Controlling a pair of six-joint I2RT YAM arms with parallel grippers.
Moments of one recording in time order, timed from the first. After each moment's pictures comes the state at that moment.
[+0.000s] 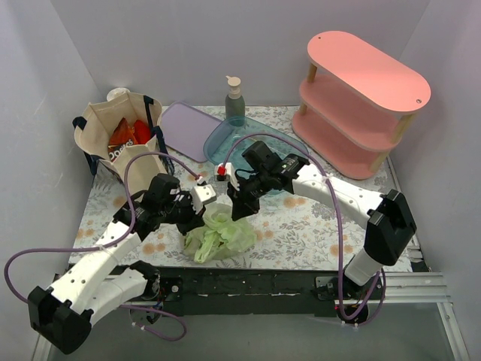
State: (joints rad) left arm -0.53 0.88 0.76 -0.73 0.48 0.37; right arm 0.88 1.62 1.35 -0.69 -0.77 -0.32
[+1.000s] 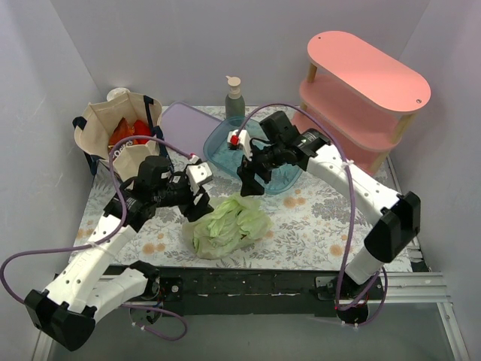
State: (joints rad) left arm -0.48 0.91 0.95 -0.68 0.53 0.38; right arm 0.73 1.58 1.57 -0.85 -0.63 -0.44
